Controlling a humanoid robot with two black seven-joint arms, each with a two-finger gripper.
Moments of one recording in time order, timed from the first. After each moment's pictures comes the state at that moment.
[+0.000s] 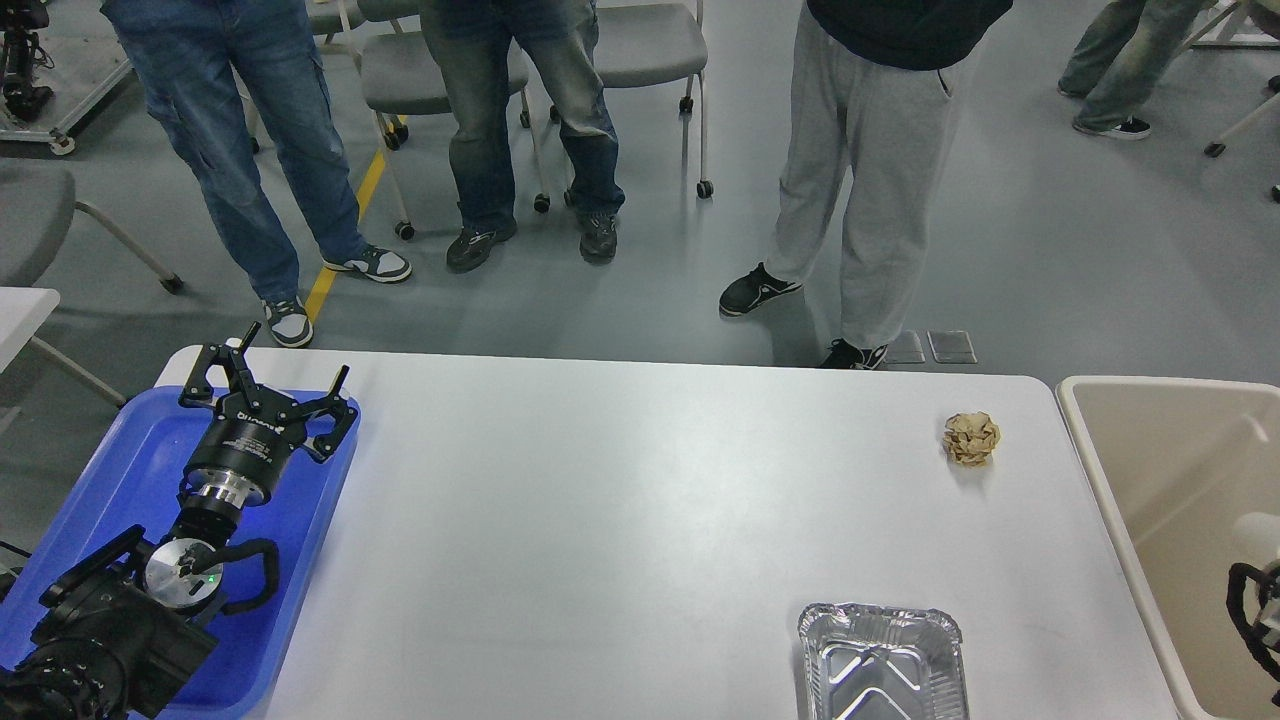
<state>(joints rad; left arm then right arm) -0.57 0.28 -0.94 -0.27 -0.13 -0.79 -0.32 0.61 -0.39 0.45 0.05 0.19 -0.26 -0.04</state>
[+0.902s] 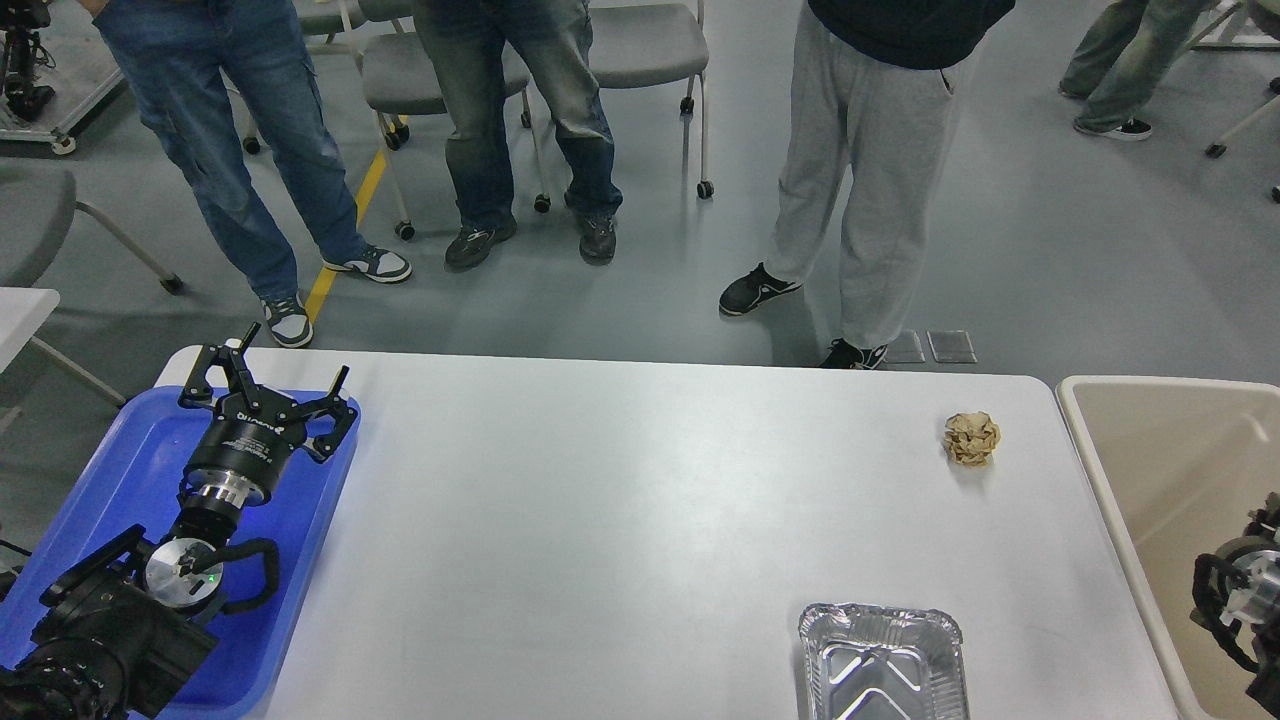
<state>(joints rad) -0.57 0.28 -0.94 -0.27 -0.13 -0.79 -0.32 0.63 -0.39 0.44 0.10 0.17 -0.22 -0.02</state>
